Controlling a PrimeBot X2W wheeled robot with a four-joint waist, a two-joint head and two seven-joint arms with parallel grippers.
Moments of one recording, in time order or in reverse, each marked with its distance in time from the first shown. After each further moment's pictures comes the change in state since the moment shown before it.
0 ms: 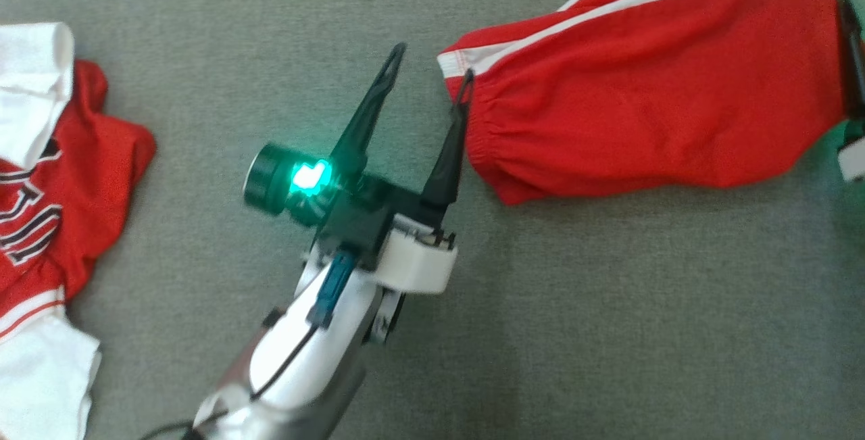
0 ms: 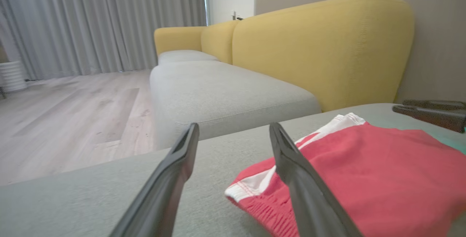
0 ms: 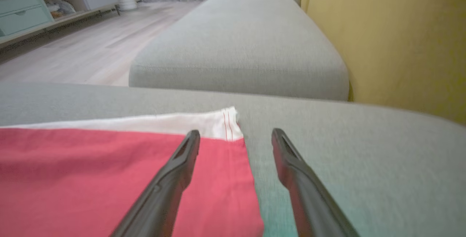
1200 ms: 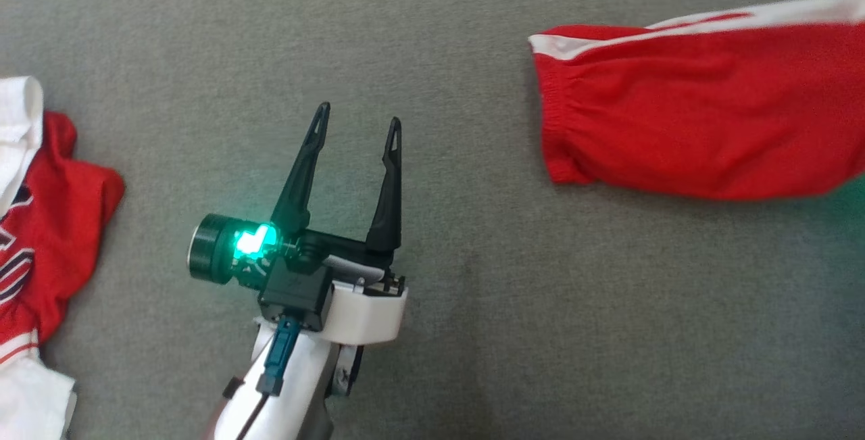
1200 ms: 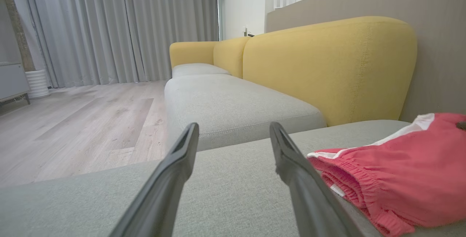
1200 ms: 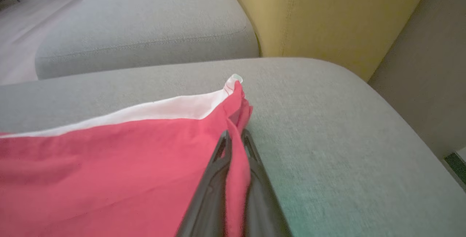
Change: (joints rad) left arm 0.252 0.007 0.176 -0.173 0.105 -0.009 0.000; right arm -0.057 -0.017 0.066 0.296 0.159 0.000 0.073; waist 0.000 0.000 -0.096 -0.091
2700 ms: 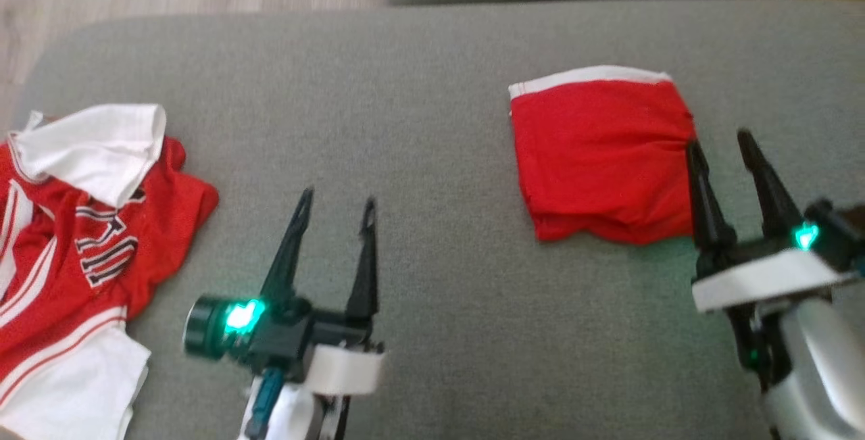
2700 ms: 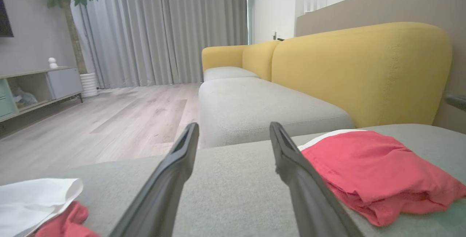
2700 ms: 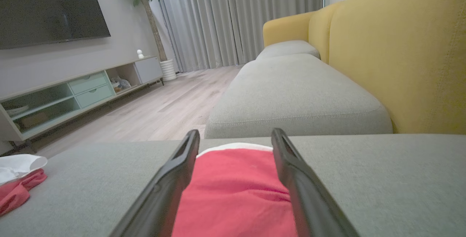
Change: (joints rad) left arm 0.153 -0.001 0.045 0.047 -0.015 -0.029 0.000; right arm 0.433 0.389 -0.263 -0.558 -0.373 0.000 -0.070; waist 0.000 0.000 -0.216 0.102
